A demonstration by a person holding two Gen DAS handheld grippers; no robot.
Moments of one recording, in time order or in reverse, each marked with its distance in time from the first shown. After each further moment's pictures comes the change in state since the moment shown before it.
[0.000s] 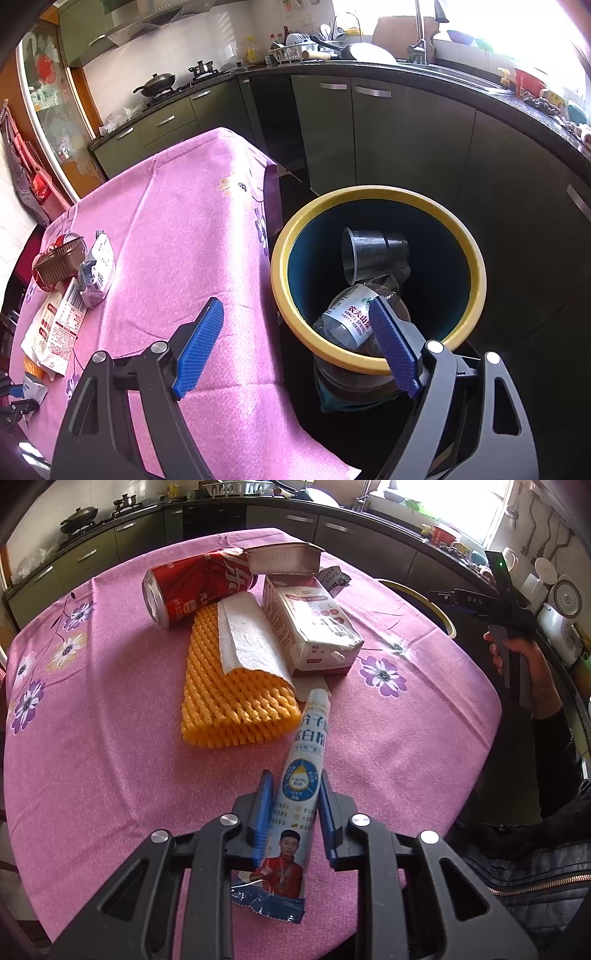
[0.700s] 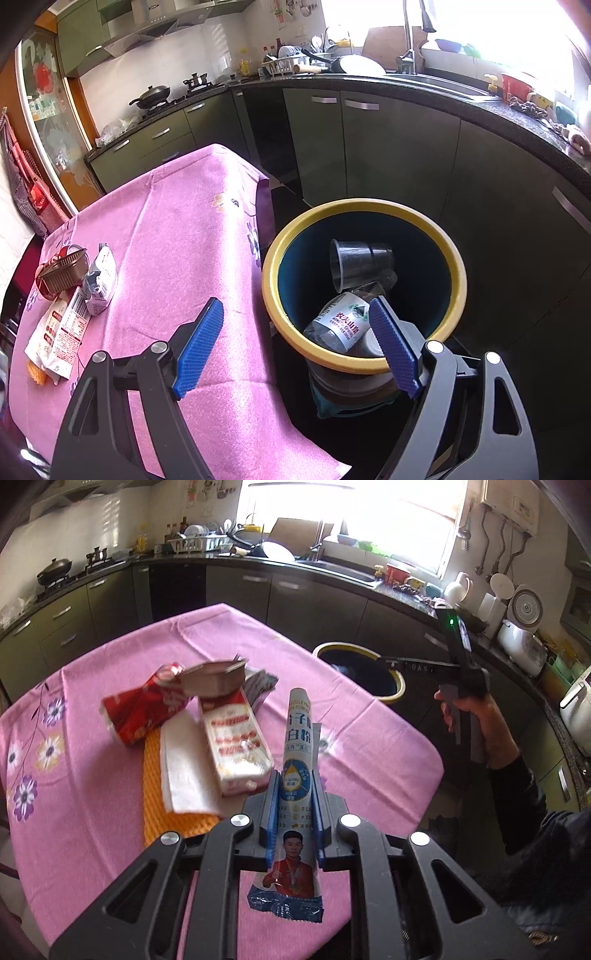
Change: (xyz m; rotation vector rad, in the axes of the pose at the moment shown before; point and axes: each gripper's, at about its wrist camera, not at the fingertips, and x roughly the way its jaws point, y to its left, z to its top) left arm -0.042 -0.057 0.070 0.113 -0.212 -0.097; right arm -0.028 -0.011 -0.004 0.026 -0.069 -0.048
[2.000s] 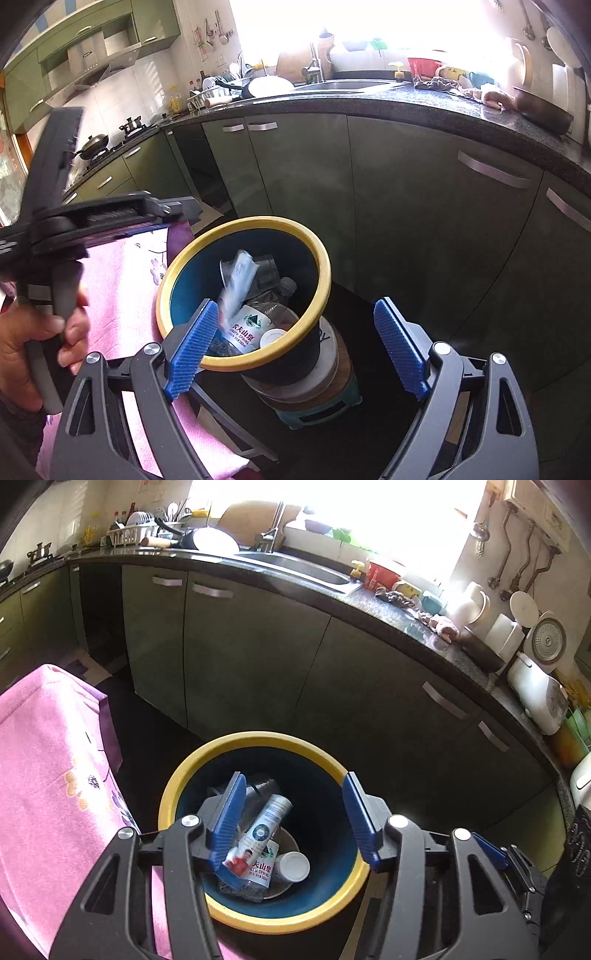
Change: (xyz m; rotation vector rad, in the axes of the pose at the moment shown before) left arm 0.283 -0.136 0.214 -0.034 0.009 -0.132; right arm -0.042 -0.116 -0.013 0.190 -0.072 -0.134
